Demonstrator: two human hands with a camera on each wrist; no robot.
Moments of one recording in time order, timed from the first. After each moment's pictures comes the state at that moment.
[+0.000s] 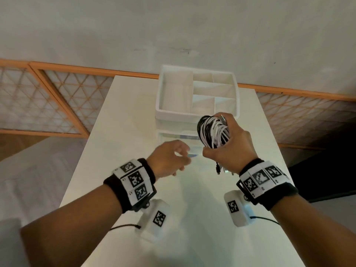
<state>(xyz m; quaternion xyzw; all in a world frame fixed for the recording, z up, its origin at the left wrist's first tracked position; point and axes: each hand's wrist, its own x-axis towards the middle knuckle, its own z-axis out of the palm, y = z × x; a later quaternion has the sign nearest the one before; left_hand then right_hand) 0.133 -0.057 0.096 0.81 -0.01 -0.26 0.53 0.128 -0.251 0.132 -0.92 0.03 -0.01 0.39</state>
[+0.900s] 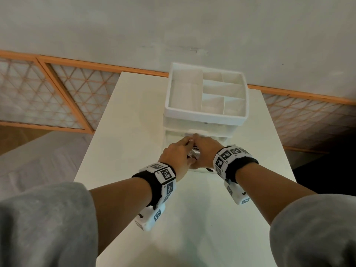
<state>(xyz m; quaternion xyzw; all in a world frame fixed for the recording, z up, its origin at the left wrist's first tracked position) 0.135 -0.065 0.069 0.94 -0.13 -0.14 0.29 0.181 -0.210 0.057 -0.96 -0.12 0.22 0.11</state>
